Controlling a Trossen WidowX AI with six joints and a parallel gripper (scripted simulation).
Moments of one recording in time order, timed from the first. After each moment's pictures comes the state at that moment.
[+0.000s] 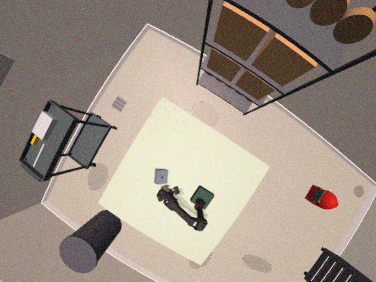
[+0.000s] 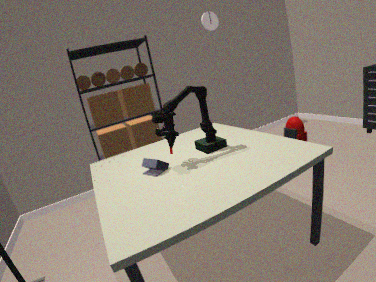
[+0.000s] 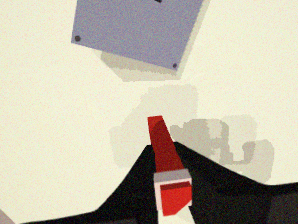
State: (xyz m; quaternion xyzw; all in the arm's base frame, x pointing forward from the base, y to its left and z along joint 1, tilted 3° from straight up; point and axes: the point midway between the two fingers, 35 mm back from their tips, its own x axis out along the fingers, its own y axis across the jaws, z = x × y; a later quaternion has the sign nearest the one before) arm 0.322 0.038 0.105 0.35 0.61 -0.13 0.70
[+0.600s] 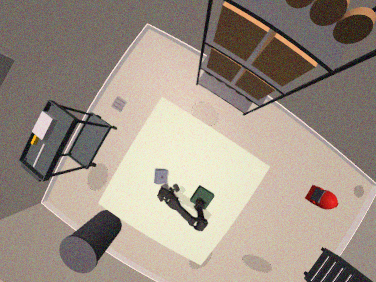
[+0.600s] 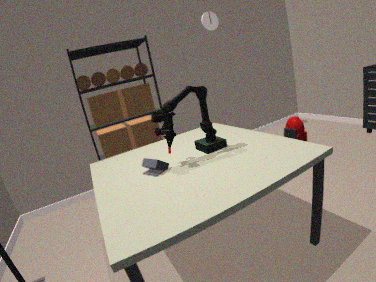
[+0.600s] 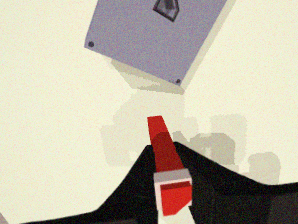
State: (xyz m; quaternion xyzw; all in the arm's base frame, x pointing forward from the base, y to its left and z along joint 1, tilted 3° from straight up) arm 0.327 0.026 0.107 0.31 0.60 -0.07 0.73
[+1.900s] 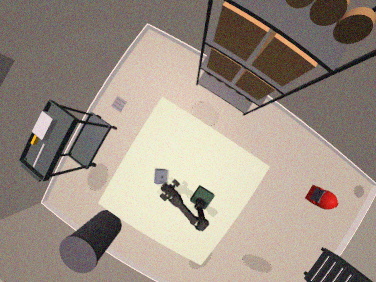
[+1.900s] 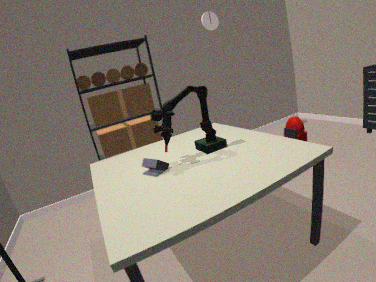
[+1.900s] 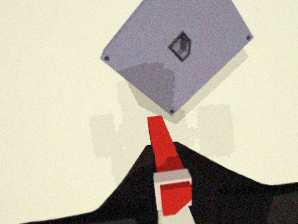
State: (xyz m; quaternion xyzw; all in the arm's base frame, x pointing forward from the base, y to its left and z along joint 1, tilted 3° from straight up) arm 0.334 0.000 0.112 0.21 0.57 0.03 0.79
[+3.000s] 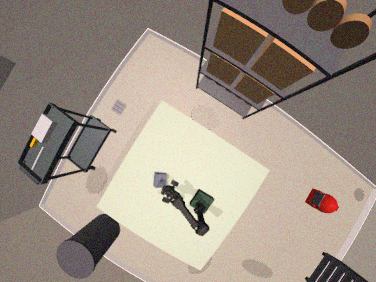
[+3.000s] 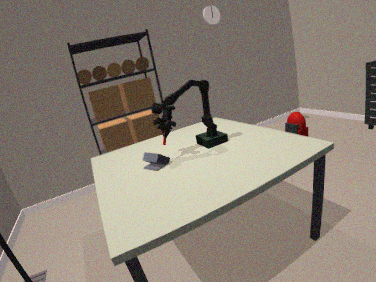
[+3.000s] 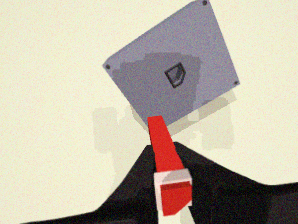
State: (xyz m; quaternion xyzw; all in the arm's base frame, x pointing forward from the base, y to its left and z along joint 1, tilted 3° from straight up) arm 0.338 -0.023 0.117 0.11 0.53 0.11 0.84
